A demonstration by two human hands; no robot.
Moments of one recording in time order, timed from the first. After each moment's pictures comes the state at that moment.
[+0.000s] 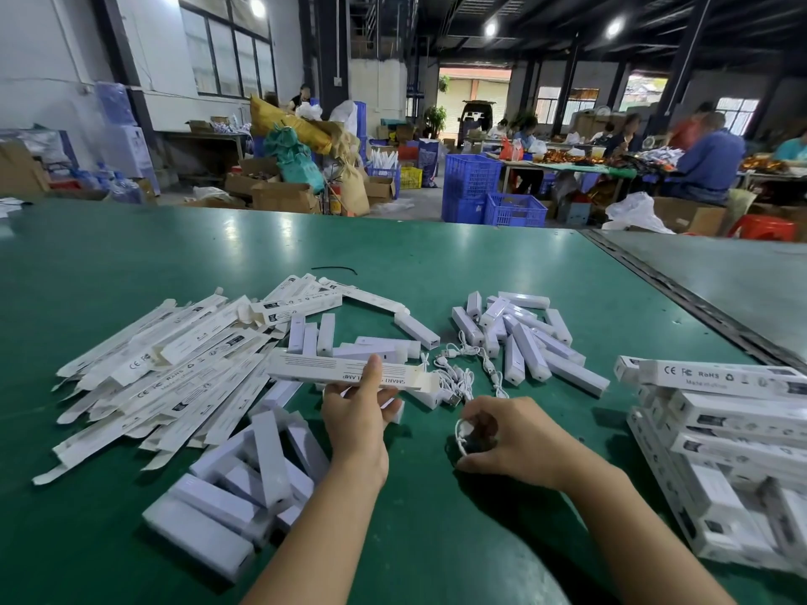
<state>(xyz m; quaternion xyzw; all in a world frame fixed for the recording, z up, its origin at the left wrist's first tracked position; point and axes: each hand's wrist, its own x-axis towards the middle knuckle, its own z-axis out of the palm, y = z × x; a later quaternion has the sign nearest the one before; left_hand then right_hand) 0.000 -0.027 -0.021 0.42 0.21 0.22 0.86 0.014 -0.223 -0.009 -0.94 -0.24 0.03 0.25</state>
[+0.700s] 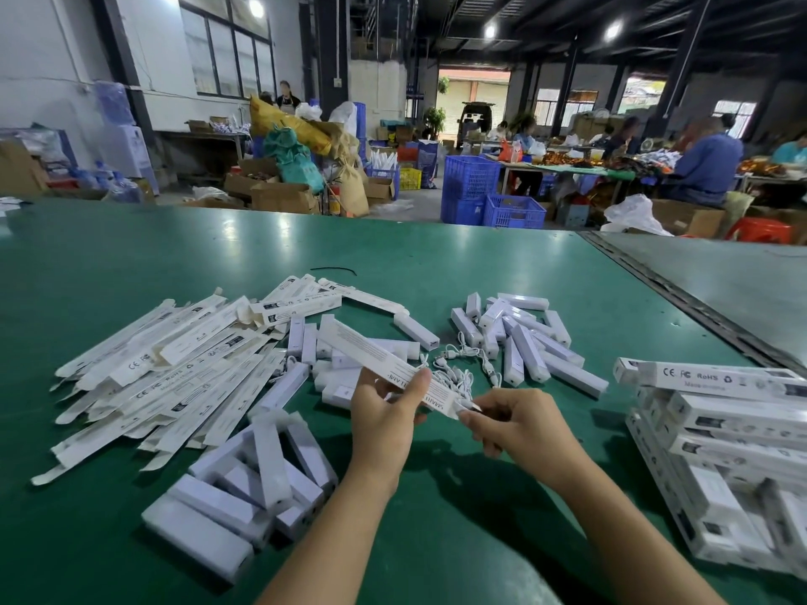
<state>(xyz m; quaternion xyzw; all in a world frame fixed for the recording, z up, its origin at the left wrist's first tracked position) -0.011 -0.043 -0.022 0.58 0.07 0.19 0.79 -0.002 -0.215 0.002 -0.87 -0.15 0.01 0.46</state>
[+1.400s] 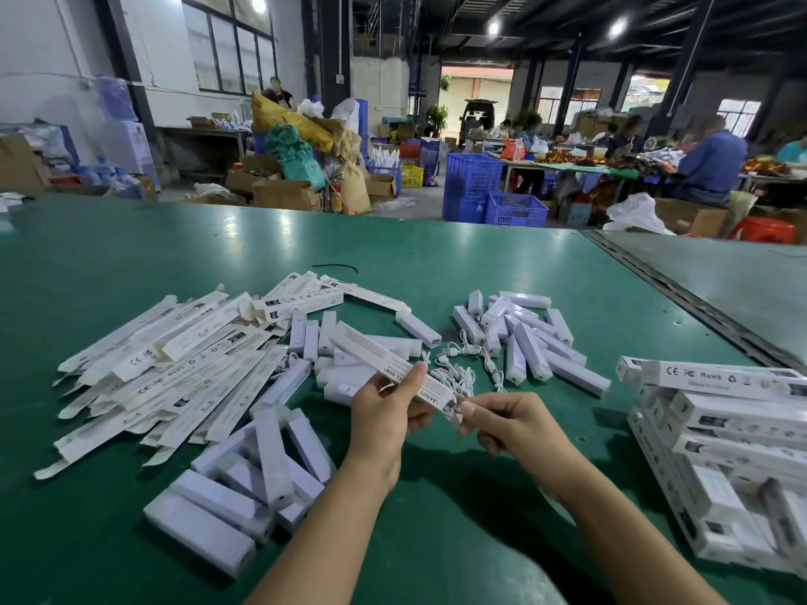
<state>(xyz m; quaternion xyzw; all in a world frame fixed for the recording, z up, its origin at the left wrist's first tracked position) -0.009 -0.040 -0.019 0.53 0.11 0.08 0.84 -0.005 -0.205 -0.003 -0.73 -0.14 0.10 0.66</state>
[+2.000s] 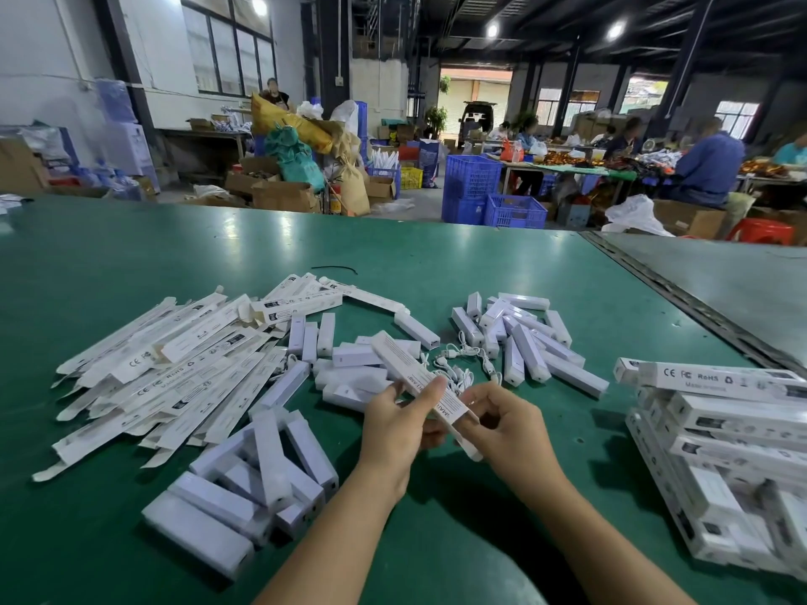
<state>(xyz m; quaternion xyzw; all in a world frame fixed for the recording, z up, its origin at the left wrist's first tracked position) -0.014 -0.050 -0.021 0.57 0.09 0.04 0.82 -0.004 -0.195 -0.022 -0.81 -0.16 -0.09 0.56</state>
